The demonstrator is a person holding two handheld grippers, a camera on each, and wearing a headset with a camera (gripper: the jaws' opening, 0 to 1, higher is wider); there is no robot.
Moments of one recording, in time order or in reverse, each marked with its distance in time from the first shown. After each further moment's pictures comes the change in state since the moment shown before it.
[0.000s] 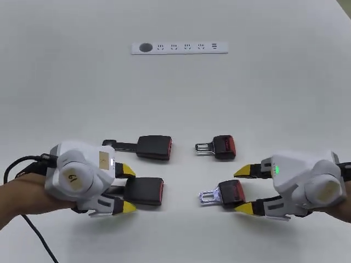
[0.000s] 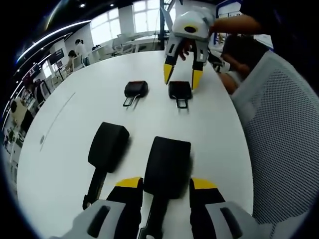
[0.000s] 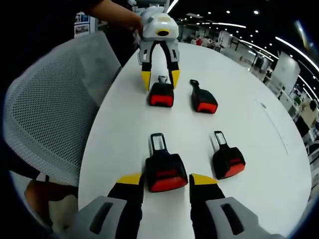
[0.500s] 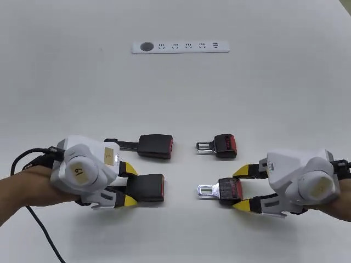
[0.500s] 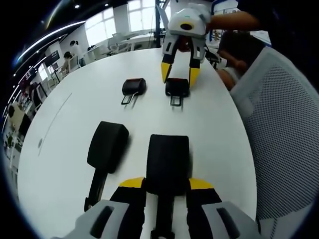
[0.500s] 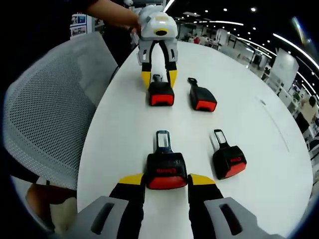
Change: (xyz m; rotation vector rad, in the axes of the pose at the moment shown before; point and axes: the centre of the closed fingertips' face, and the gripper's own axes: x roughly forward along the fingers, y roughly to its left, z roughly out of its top) left arm 0.003 0.005 -0.004 0.032 0.019 -0.019; right arm 0.003 -0.003 0.000 0.029 0.003 -0.005
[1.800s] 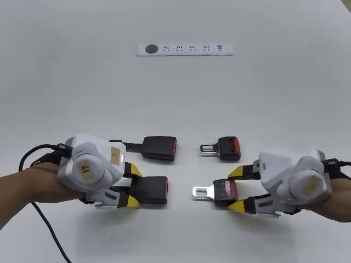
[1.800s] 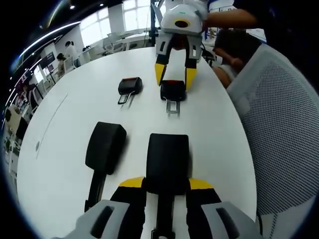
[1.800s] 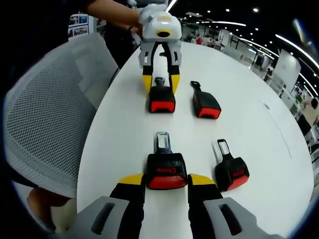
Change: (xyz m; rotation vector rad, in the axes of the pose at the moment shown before) left arm 0.001 -0.001 -0.001 0.027 0.014 -0.032; right arm 0.012 0.001 0.017 -0.011 -0.003 0.019
